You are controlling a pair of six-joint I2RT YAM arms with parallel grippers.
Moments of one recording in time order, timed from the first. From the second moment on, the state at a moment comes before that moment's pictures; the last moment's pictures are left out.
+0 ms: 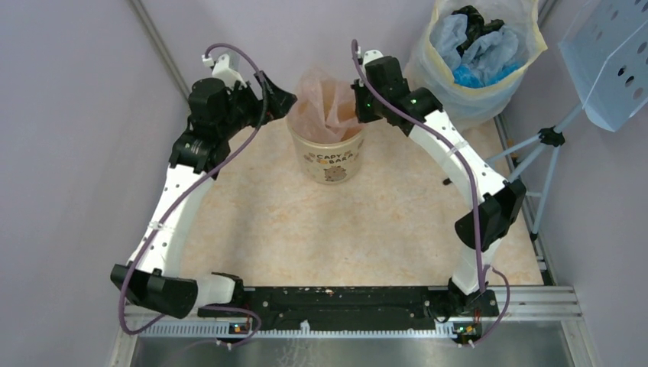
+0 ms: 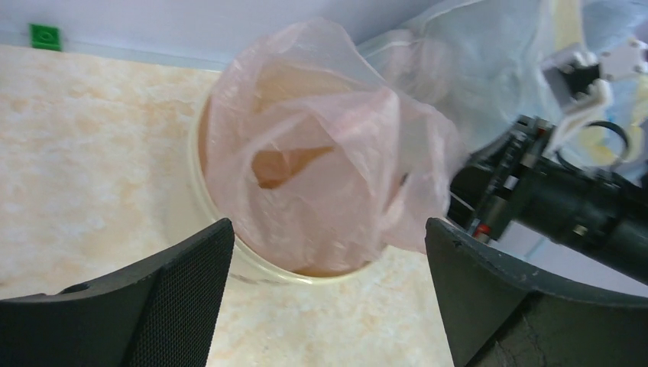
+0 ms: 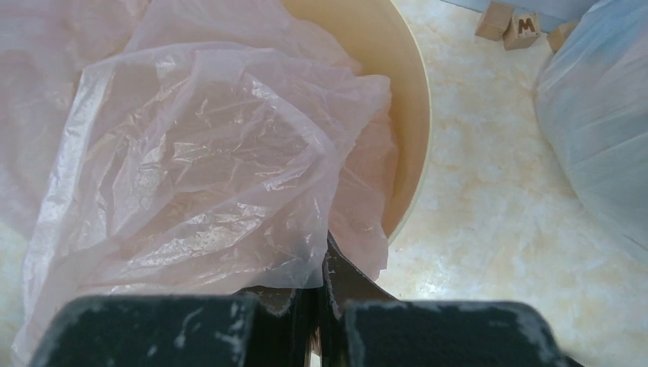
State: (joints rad) left arm -0.25 1.31 1.52 -0.40 0.21 -0.53; right arm 0.60 1.82 2.03 -0.79 0.13 0.18
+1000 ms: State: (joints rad) left arm -0.72 1.68 1.84 -0.47 -0.74 -0.62; right arm 0.60 1.77 1.92 -0.68 0.04 0.20
